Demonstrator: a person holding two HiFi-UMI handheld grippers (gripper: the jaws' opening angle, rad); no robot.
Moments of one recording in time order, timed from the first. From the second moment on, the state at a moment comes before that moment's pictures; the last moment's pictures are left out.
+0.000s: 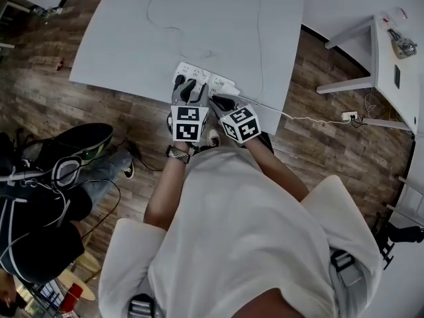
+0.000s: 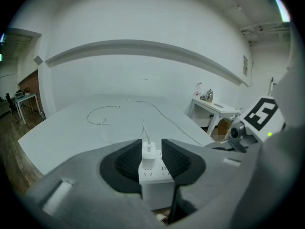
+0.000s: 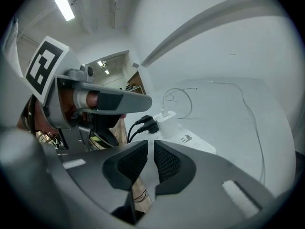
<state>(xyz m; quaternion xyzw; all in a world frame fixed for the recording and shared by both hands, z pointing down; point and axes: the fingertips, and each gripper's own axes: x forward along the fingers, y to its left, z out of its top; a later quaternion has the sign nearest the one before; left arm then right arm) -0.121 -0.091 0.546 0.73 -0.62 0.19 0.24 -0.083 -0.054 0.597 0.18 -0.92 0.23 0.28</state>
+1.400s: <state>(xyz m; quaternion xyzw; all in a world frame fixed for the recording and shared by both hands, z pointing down) -0.113 -0.116 0.617 0.71 -0.57 0.28 0.30 -0.068 -0.081 0.639 0.20 -0.89 0.26 0.32</state>
